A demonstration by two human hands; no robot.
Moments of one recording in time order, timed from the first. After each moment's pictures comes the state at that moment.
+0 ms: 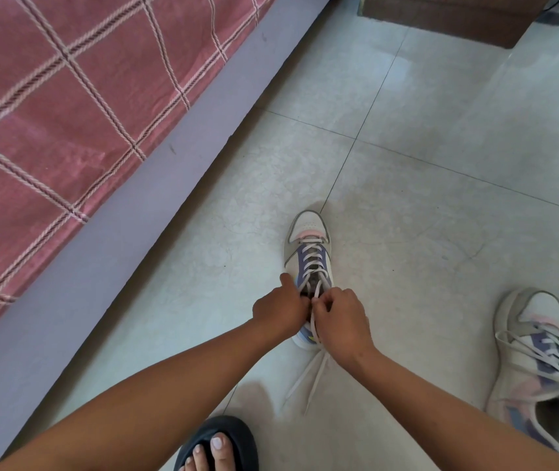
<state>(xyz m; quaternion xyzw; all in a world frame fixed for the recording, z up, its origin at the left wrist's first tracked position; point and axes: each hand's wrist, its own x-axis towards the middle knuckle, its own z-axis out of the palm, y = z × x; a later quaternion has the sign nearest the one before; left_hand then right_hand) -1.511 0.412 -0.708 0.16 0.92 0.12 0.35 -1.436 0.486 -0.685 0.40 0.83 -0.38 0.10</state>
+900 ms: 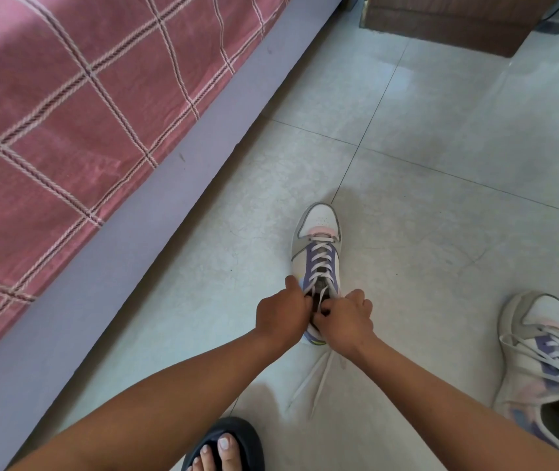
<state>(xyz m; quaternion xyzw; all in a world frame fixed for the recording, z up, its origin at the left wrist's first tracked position) -1.505 0.403 -0.711 0.21 0.93 0.14 0.27 -1.441 0.491 -0.691 0.36 0.84 -0.33 0.23</state>
